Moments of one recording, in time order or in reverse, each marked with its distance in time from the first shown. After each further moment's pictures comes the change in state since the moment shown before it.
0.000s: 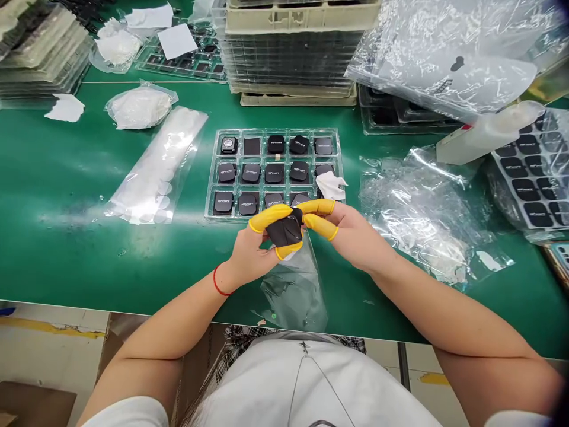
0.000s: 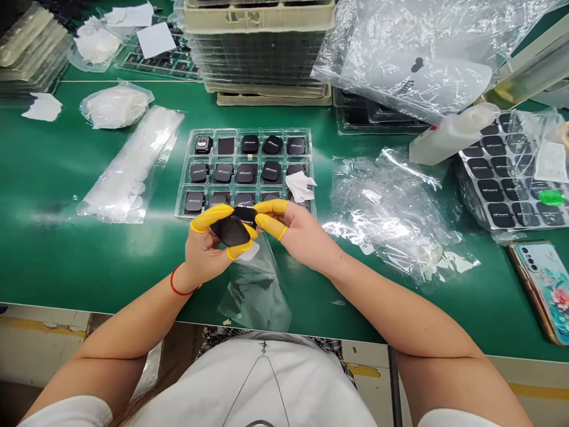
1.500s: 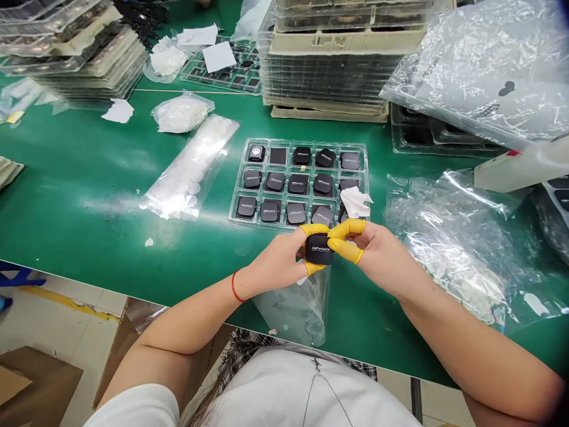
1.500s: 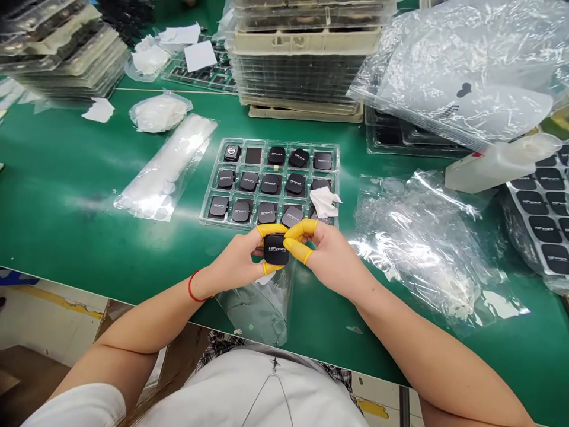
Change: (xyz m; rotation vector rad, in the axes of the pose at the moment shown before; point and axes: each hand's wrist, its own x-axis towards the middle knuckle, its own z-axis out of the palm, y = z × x) left_hand 0.007 0.013 -0.004 -0.182 -0.426 -0.554; right_hand -0.006 -0.005 -0.008 -0.278 0.027 0.075
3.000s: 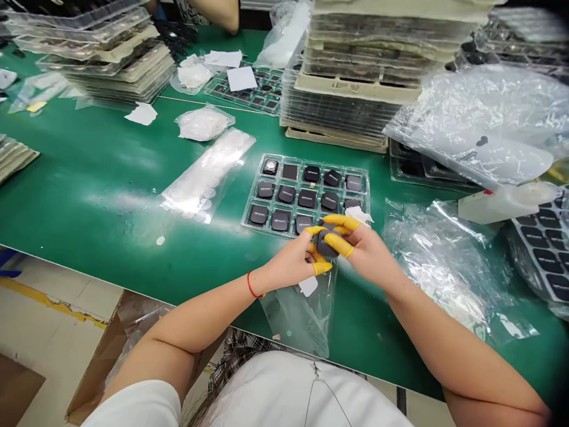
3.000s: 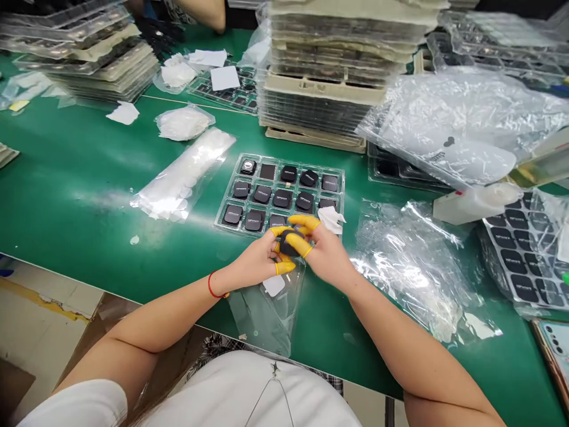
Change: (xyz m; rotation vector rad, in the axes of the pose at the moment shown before) left_hand 0.009 -0.007 0.002 -0.297 -0.031 -0.196; right_hand 0.031 -0.002 0.007 -0.152 0.060 -0.131
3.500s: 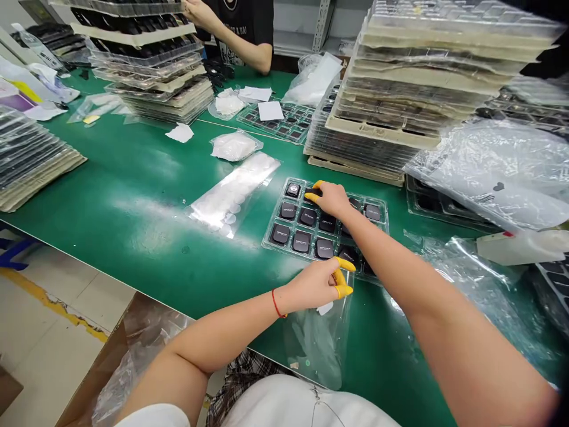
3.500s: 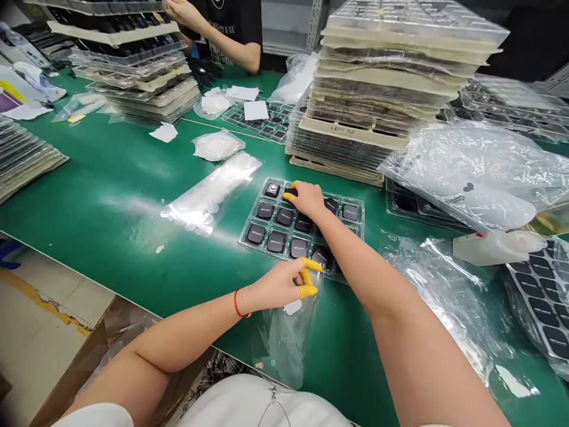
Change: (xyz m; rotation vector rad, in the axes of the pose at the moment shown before) left_hand 0.000 0.001 -0.009 0.138 -0.020 0.030; right_hand 0.211 -0.012 0.033 -0.973 0.078 -0.192
